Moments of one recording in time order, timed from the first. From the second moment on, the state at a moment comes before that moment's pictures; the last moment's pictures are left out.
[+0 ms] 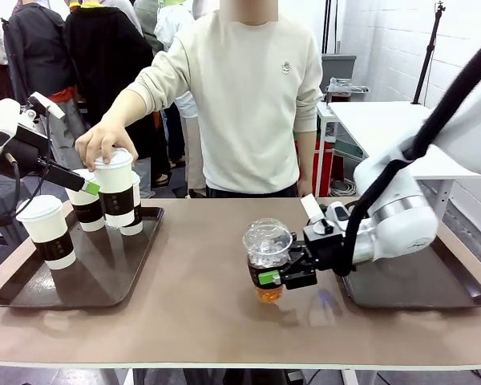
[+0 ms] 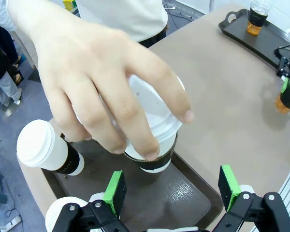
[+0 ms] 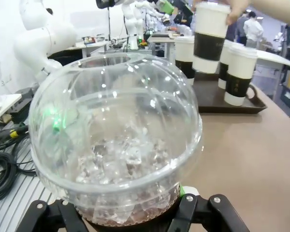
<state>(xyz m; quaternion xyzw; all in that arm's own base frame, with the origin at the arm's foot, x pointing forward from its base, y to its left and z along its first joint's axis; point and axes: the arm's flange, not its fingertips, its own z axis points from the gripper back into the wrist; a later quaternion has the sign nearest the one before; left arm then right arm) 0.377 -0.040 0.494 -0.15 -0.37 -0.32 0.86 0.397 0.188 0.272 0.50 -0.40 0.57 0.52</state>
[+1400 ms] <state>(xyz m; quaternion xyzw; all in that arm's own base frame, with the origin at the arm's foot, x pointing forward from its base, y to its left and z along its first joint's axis) 0.377 -0.040 0.494 -0.15 -0.37 -0.32 0.86 0.377 -0.015 0.307 0.41 -0.44 0.49 0.63</state>
